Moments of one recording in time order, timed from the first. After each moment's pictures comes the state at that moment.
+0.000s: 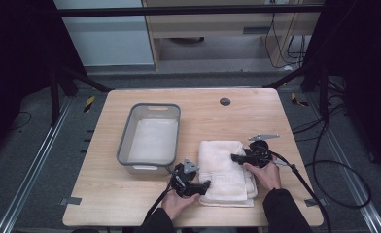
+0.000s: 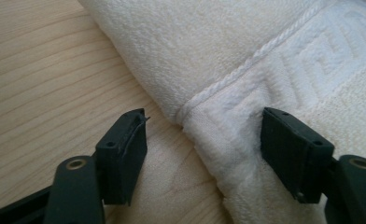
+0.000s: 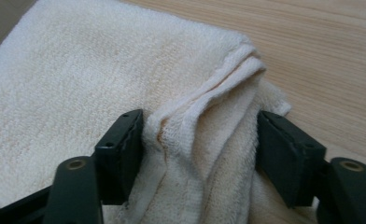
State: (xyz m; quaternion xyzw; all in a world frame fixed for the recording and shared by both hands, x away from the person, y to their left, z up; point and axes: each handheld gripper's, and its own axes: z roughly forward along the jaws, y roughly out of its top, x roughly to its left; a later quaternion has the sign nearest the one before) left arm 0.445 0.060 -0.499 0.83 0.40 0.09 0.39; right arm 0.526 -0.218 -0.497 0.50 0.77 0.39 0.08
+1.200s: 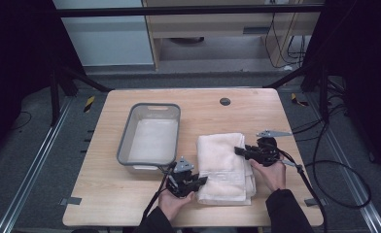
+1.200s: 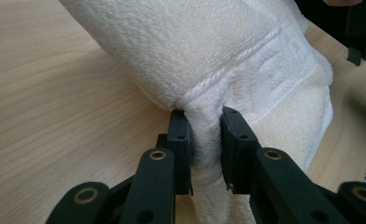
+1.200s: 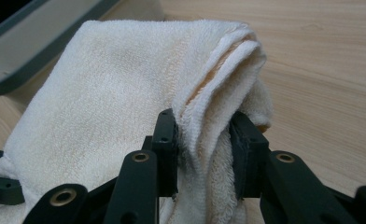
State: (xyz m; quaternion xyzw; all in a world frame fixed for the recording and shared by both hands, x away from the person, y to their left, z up) left arm 0.432 0.076 -0.468 0.81 0.38 0.05 0.45; right arm 0.501 -0.222 -0.445 0.47 0.74 0.47 0.09
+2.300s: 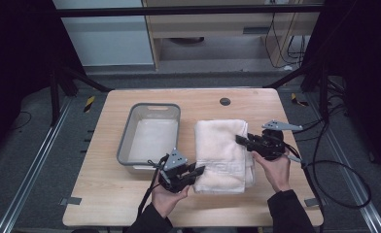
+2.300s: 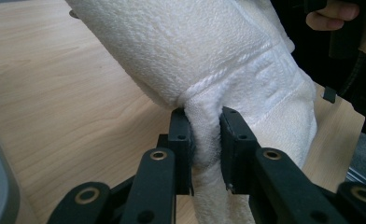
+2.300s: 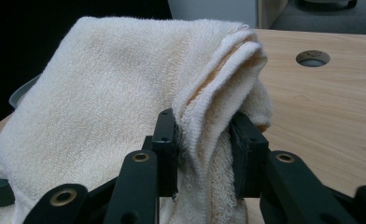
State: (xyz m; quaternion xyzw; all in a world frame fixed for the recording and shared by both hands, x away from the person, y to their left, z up) left arm 0.423 0.088 -0.413 0.79 0.34 0.11 0.50; right arm 0.489 -0.216 -0.391 0.45 0.72 0.51 0.14
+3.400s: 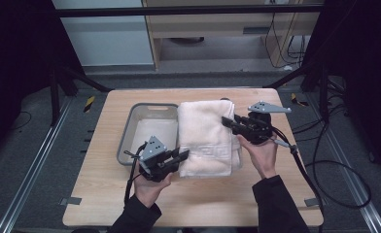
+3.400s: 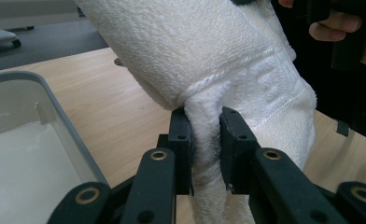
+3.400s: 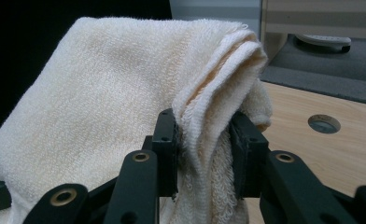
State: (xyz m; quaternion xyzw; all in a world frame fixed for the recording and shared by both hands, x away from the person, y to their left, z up) left arm 0.429 0.131 -0.371 0.76 0.34 0.16 0.53; right arm 0.502 -0.170 -0.335 0.41 0.71 0.54 0.18
